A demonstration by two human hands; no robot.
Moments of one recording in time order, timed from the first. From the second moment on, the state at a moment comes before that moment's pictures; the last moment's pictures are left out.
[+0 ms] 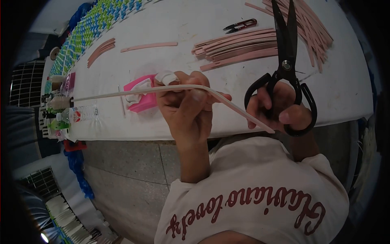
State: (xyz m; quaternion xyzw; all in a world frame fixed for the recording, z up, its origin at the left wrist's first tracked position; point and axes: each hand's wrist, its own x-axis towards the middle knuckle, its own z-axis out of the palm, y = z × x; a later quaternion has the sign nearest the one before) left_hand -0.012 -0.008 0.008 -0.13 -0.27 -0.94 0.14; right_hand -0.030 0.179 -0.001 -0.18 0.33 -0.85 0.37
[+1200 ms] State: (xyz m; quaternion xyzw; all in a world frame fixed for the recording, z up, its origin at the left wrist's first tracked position) left_hand -0.004 -0.008 0.022 -0.09 -0.30 -0.92 0.23; right_hand -0.018 0.187 -0.012 -0.15 0.50 -0.79 0.32
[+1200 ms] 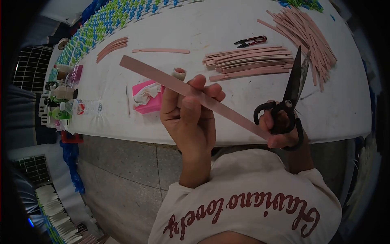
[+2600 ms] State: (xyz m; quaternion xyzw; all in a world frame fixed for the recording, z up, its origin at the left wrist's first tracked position) left_hand 0.002 0.005 0.012 -0.24 -0.37 -0.85 0.29; right_hand -0.010 0.193 -0.029 -0.24 0.29 -0.80 0.47
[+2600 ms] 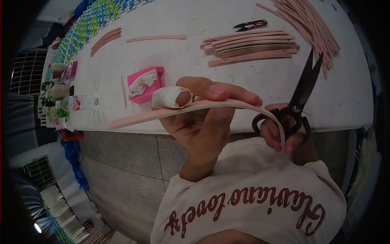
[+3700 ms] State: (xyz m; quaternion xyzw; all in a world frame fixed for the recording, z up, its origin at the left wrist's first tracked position) left_hand 0.019 -0.018 0.017 -0.26 -0.41 -0.83 0.28; right_hand 0.002 0.185 0.036 -0.26 0.88 -0.40 -0.01
